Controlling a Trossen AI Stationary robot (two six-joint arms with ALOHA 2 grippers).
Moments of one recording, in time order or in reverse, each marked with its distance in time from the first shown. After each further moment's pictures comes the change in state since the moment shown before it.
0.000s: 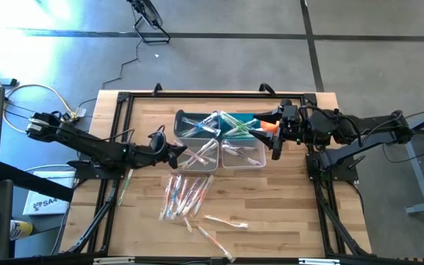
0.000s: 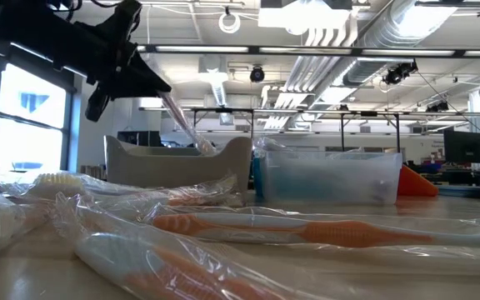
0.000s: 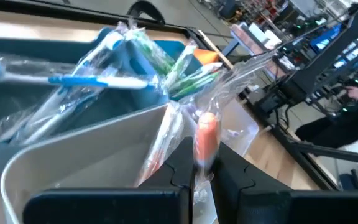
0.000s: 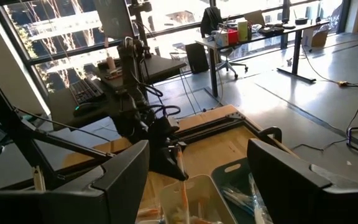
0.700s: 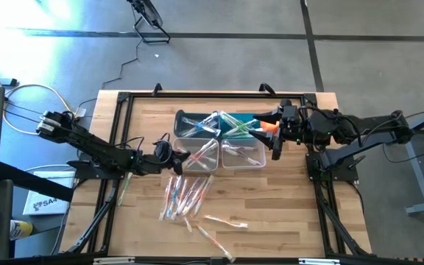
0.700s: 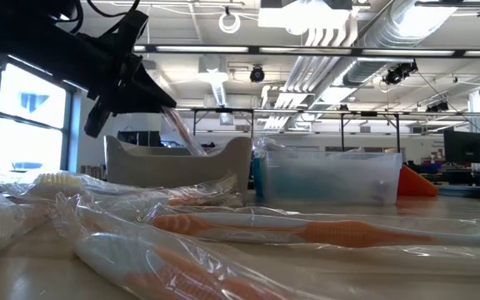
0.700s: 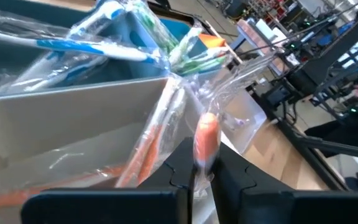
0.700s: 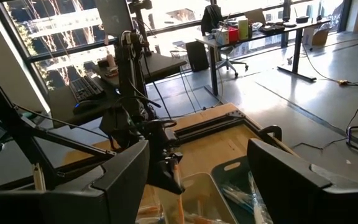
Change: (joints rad) left arm -0.079 0.201 0.002 0.145 -0.081 -0.084; right arm 0.000 0.000 0.000 -0.009 -0.003 -0.001
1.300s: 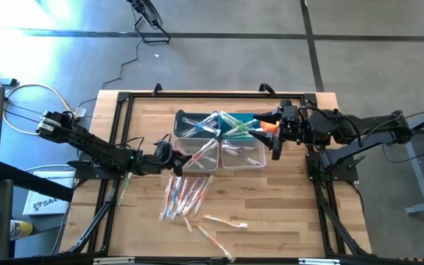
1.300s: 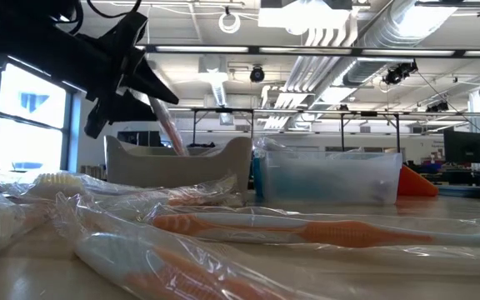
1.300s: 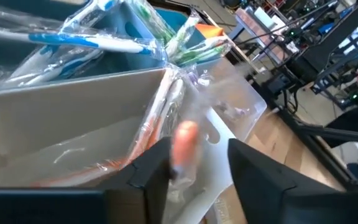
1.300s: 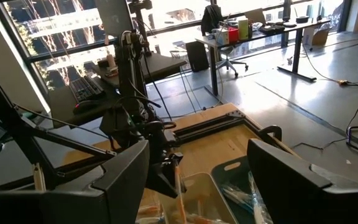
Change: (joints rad) left arm 0.000 0.000 0.000 -0.014 0.033 0.028; right arm 0.000 0.000 0.000 0.000 0.000 0.000
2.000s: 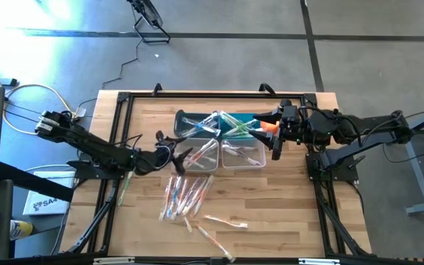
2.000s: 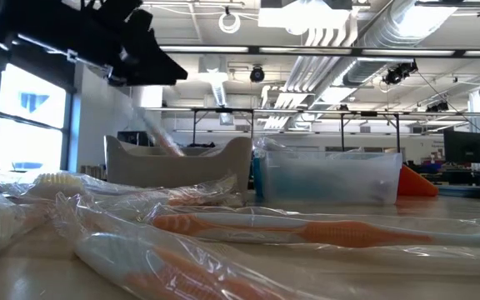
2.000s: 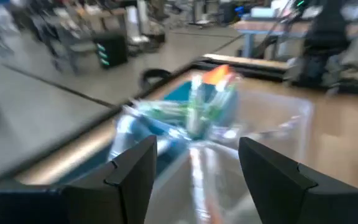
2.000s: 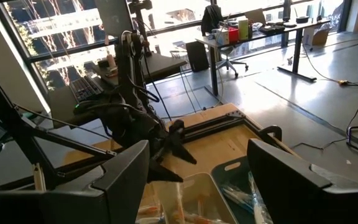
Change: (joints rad) left arm 0.001 -0.024 0.052 0.105 -0.181 0.809; right arm 0.000 0.000 0.000 0.000 0.000 0.000
